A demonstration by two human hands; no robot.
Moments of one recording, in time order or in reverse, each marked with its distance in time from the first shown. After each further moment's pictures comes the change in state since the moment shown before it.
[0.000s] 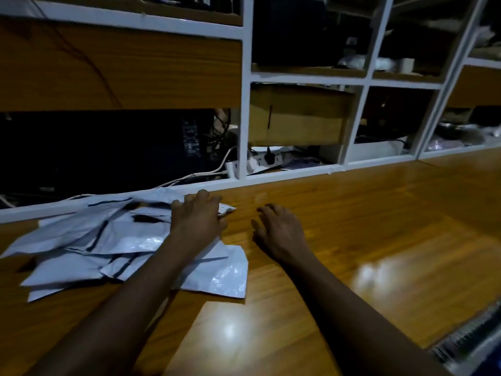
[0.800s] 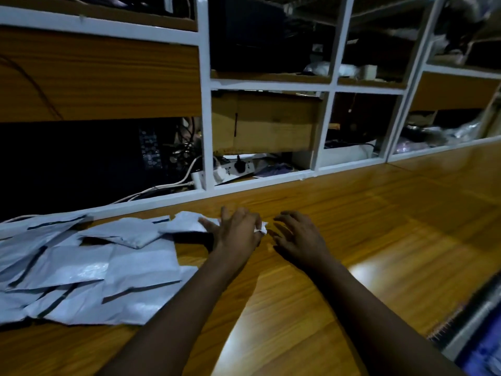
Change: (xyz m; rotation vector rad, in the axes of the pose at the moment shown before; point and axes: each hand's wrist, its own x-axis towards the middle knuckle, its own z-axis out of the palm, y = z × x) left_hand 0.030 0.143 0.031 -0.418 -0.120 0.093; right_hand -0.016 0.120 -0.043 0.179 -0.034 0.076
